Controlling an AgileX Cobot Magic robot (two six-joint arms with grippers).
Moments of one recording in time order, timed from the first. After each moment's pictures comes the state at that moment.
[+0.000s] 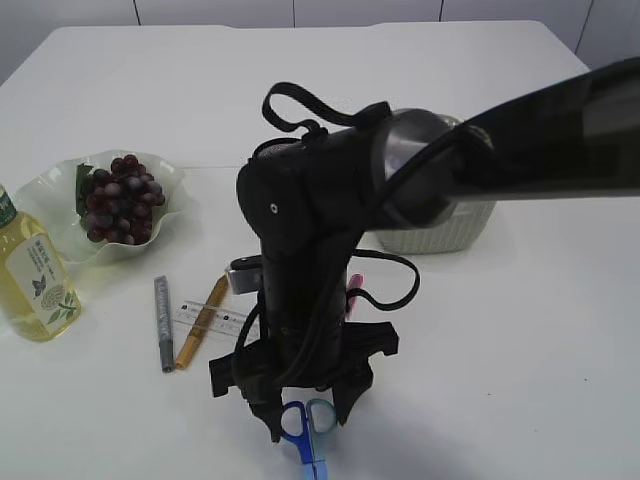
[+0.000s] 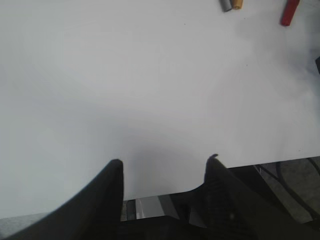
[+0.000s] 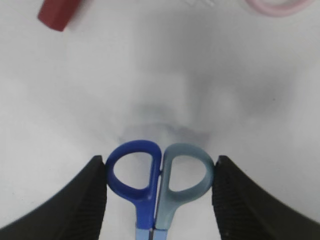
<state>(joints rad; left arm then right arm) -0.01 0.84 -0.76 -0.19 1.24 -0.02 0.78 2.12 -1.51 0.14 1.12 0.48</state>
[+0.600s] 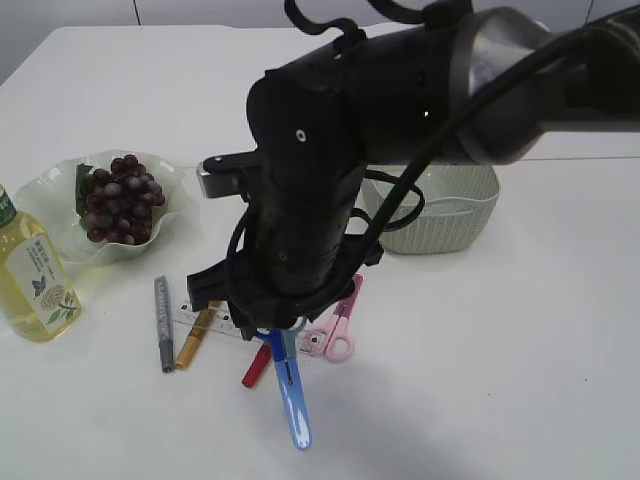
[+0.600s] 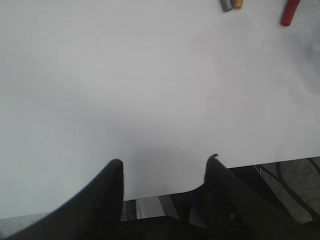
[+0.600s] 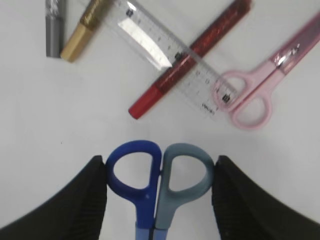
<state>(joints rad) -0.01 0.84 -0.76 -0.19 1.24 -0.02 0.79 1.96 -1.51 0.00 0.94 0.43</state>
